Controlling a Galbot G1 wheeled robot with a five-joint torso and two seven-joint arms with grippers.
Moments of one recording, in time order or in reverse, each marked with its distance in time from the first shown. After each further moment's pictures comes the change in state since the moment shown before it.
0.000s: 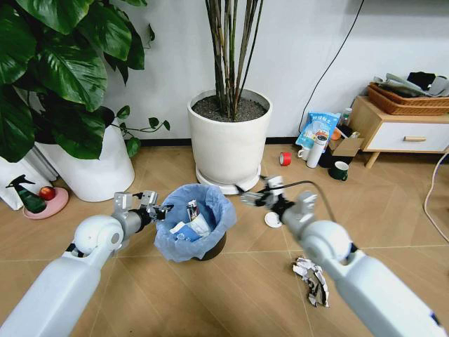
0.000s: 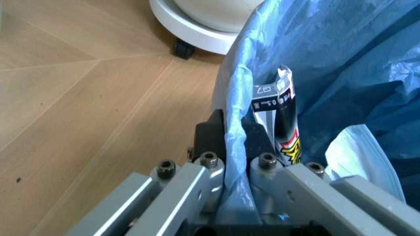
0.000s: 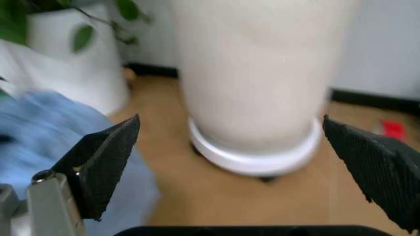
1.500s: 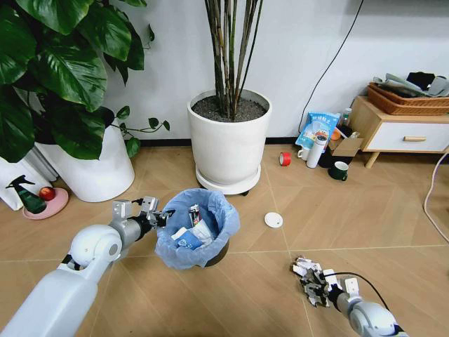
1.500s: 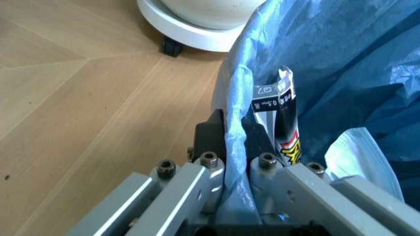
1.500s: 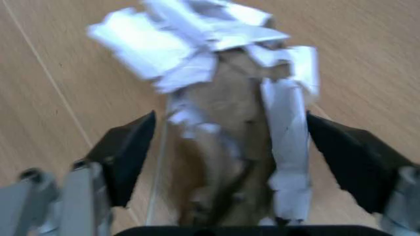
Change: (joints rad) left arm 0.073 -0.002 -0.020 -0.069 0.023 -0.013 0.011; right arm -0.261 0.126 0.119 -0.594 -0.189 0.031 -0.160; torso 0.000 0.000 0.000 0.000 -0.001
